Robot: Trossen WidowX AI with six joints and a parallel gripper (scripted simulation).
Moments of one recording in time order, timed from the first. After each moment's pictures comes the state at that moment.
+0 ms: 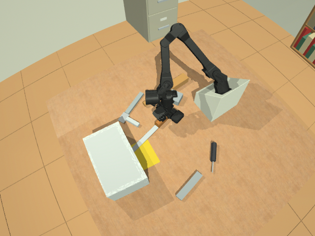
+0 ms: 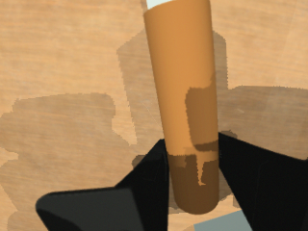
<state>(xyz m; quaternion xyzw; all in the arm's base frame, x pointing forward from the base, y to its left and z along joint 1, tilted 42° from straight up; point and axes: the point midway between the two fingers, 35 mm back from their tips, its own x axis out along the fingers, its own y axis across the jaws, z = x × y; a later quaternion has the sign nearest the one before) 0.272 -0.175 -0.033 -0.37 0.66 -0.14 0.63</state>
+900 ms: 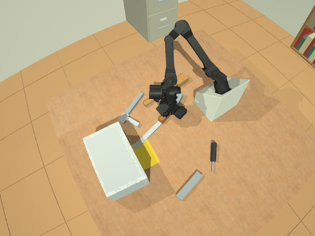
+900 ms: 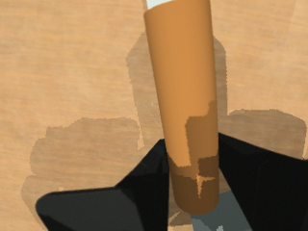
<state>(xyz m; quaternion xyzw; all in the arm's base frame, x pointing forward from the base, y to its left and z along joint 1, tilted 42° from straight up) 0.244 -0.186 -0.026 -0.37 0.66 -0.14 0.63</state>
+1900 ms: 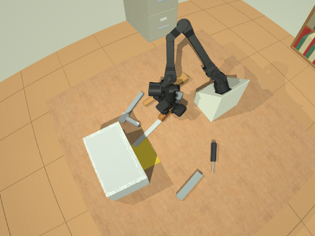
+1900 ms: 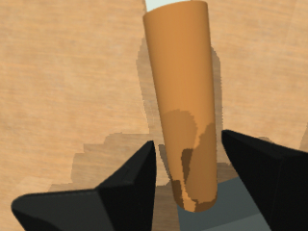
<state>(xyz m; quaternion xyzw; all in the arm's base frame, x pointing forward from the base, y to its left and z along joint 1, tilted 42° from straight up) 0.240 -0.194 -0.017 -0.37 0.67 -0.13 0.63</state>
